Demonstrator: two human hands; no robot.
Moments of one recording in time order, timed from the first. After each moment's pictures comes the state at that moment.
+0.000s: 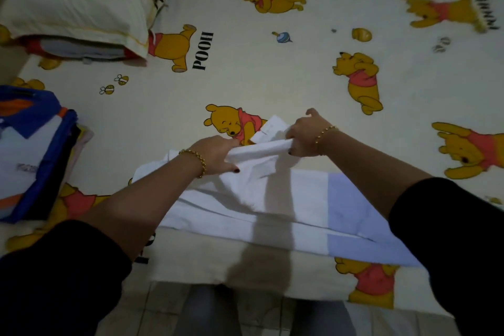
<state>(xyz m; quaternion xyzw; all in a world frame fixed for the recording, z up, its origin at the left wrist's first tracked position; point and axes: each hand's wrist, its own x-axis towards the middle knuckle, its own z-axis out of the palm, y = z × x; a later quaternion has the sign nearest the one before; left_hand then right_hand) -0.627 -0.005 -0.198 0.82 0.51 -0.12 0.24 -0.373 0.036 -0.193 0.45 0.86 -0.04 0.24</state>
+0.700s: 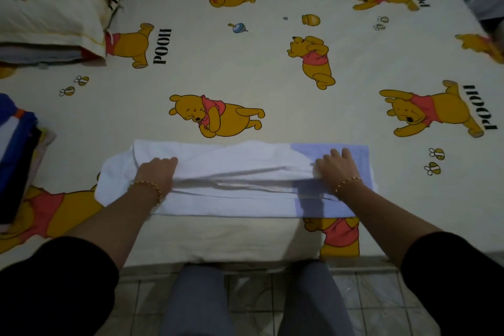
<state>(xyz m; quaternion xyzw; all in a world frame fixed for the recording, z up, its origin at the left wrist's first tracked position) -0.655 -0.097 -0.240 0.76 0.59 -0.28 0.04 -0.249 -0.139 -0.245 0.62 0.74 0.07 0.26</state>
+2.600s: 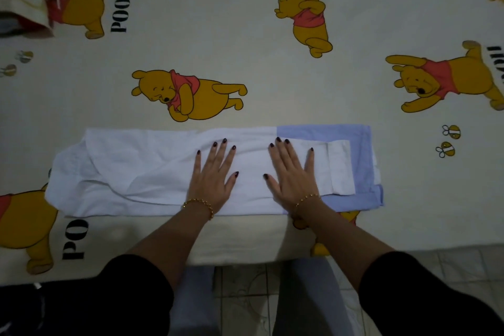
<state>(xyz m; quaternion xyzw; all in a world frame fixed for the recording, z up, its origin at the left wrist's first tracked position) -0.510 -0.137 -0.354 0.83 0.55 -0.05 0.06 -0.286 -0.171 -0.352 0.67 0.74 -0.11 0.03</state>
